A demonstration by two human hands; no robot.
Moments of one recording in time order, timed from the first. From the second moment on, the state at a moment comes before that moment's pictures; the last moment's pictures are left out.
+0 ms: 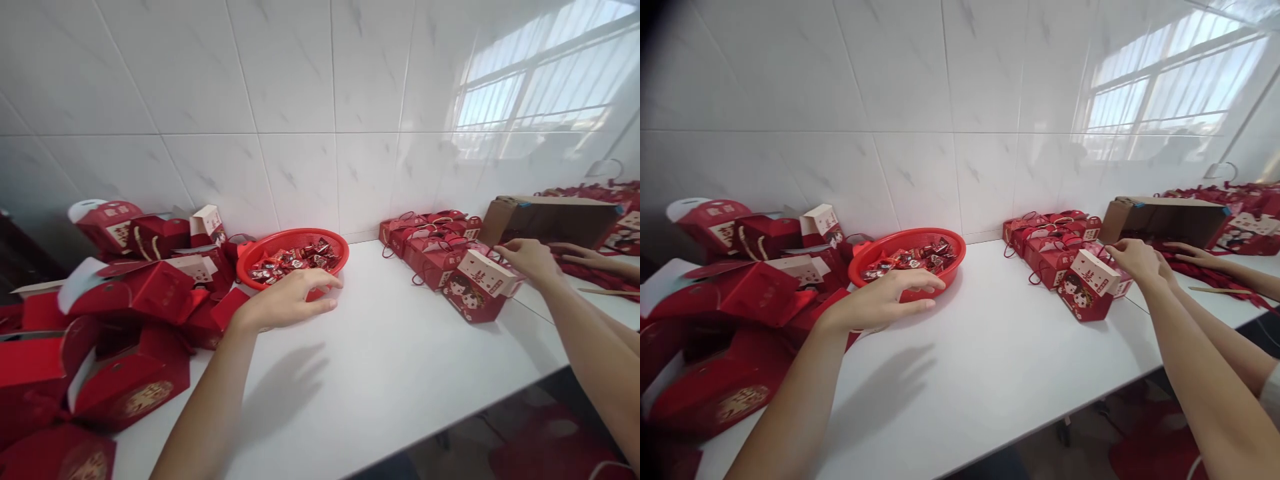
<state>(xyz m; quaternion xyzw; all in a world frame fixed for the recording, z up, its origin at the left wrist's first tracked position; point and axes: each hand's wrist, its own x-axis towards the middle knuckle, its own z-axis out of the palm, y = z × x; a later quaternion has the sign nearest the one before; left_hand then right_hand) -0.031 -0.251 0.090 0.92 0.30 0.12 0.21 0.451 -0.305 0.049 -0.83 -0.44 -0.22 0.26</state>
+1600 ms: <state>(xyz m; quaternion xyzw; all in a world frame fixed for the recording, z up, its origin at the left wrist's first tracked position) -0.198 -0.225 0.104 0.55 0.68 0.48 -0.06 0.107 -0.226 0.025 -0.26 -0.85 0.24 0.39</state>
